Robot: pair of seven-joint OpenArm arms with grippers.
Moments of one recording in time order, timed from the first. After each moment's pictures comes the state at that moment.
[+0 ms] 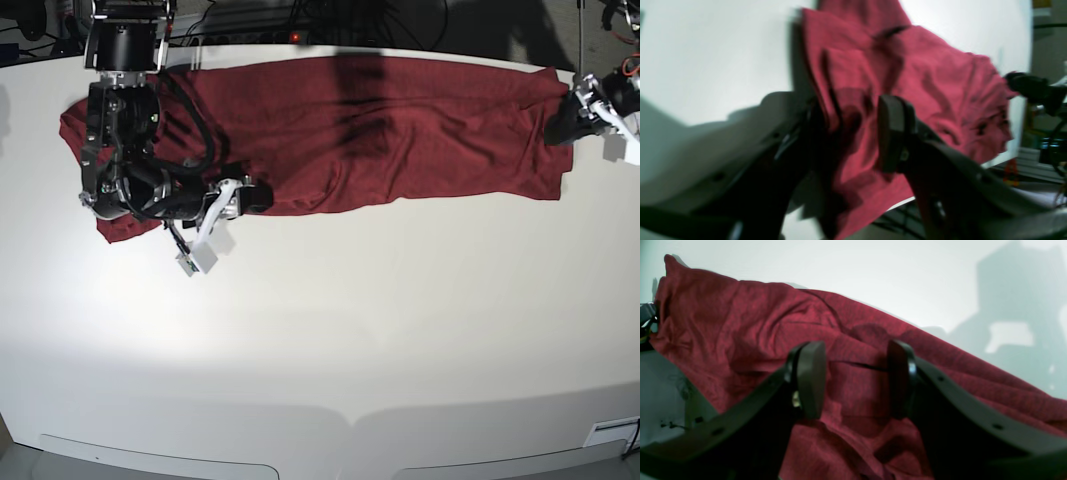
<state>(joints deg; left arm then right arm) 16.7 -22.2 -29.4 66.3 -66.6 -39.4 60.9 3.9 9.9 9.9 83.5 41.2 36.3 -72.4</state>
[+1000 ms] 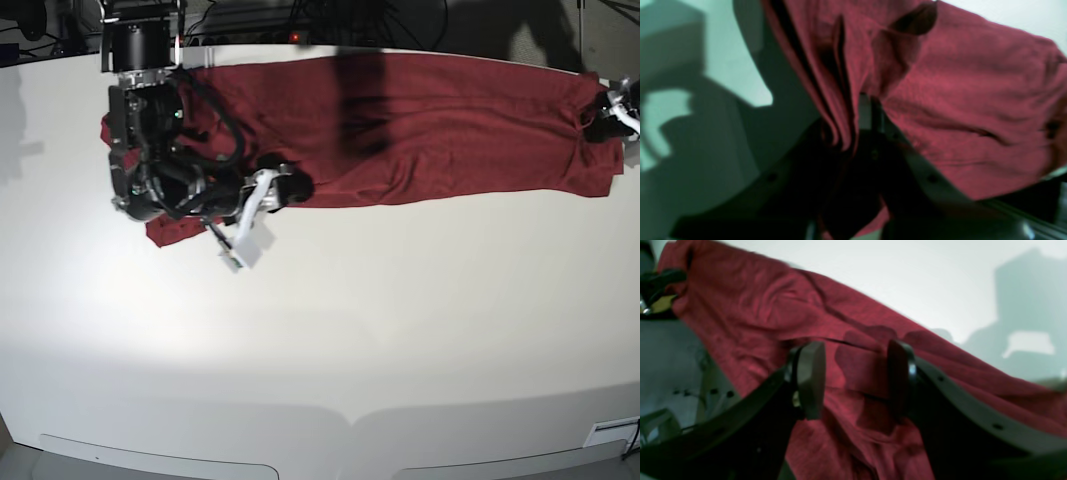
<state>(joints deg) 17.3 -32.5 -26.7 65.8 -53.7 -38.5 47.7 4.1 7.4 0.6 83.6 44.5 36.3 -71.4</state>
